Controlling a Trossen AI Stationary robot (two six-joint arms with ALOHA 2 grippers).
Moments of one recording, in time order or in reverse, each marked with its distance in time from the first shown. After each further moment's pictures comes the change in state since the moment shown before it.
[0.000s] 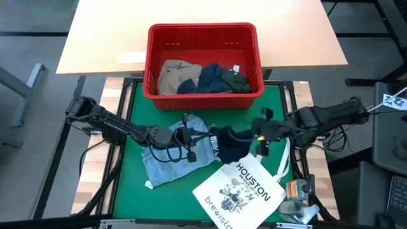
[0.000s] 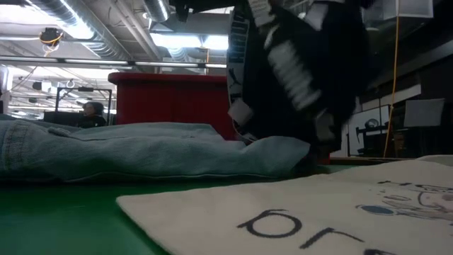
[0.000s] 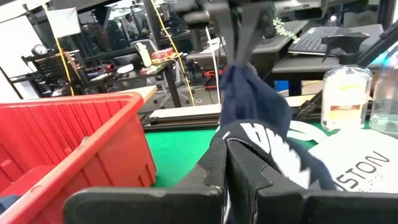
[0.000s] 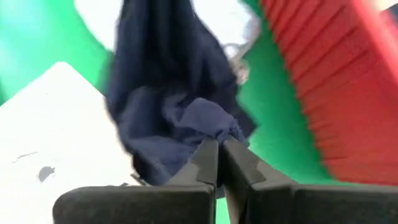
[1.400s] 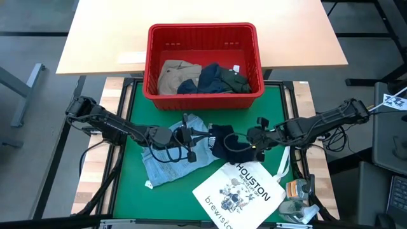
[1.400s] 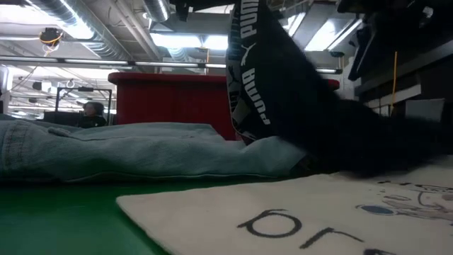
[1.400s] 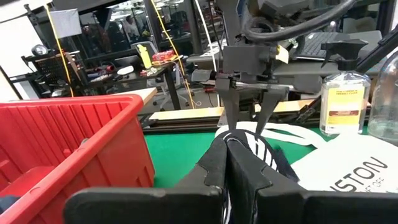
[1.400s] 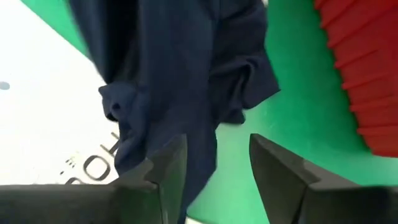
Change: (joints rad) left arm -0.014 -0.012 0.000 0.010 -0.005 -0.006; right arm 0.000 -0.003 -0.312 0.171 -0.009 -0.003
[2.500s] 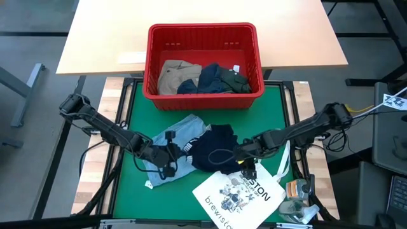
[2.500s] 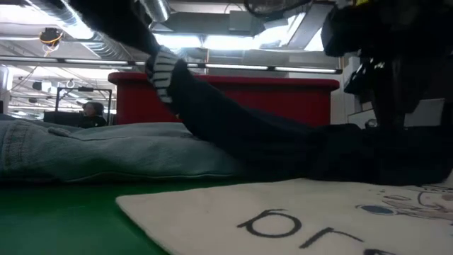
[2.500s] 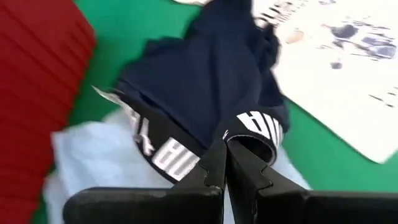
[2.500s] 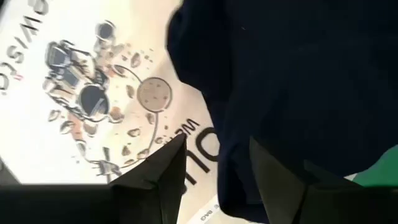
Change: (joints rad) left arm -0.183 -0.103 0.001 -0.809 0.053 -0.361; right arm 0.001 0.331 0.014 0.182 -0.477 0.087
